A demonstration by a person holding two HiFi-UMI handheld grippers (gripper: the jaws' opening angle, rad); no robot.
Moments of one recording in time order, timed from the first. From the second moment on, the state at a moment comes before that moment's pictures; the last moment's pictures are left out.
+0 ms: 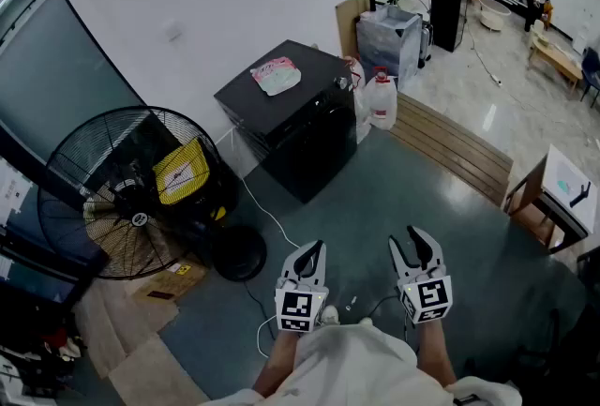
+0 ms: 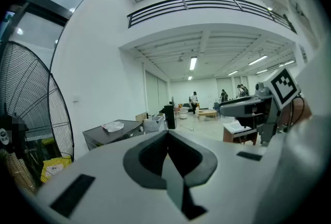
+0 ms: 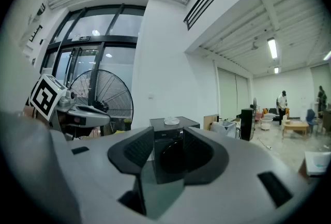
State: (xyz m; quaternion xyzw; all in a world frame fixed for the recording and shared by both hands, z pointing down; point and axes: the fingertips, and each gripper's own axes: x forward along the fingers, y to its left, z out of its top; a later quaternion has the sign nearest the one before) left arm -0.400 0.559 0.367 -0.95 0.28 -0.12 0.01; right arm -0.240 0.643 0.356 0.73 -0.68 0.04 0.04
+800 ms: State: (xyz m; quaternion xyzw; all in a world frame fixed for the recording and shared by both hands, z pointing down) left arm -0.380 0.544 0.374 -0.95 0.30 -0.12 0.01; right arm -0.226 0.611 0.374 0.72 -0.69 0.06 0.04
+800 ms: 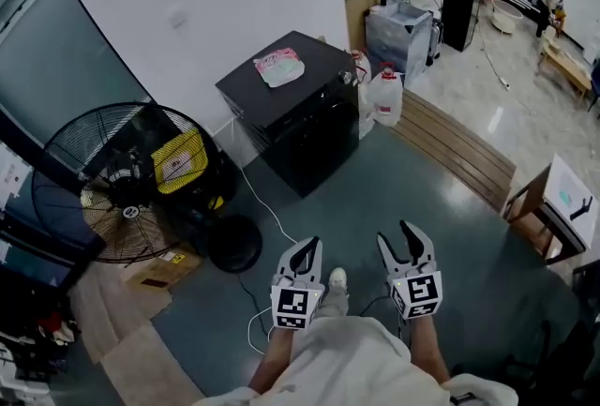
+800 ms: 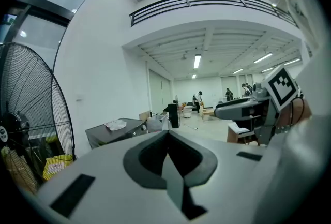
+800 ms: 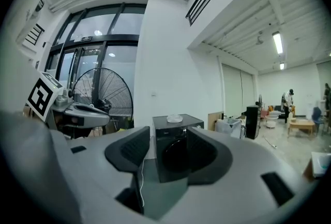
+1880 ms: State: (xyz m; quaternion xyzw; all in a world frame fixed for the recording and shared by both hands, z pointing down) left arm -0.272 0.302 0.391 -0.97 0.23 -0.10 0.00; right arm -0.136 0.397 0.393 0.76 -0.64 0.08 0.07
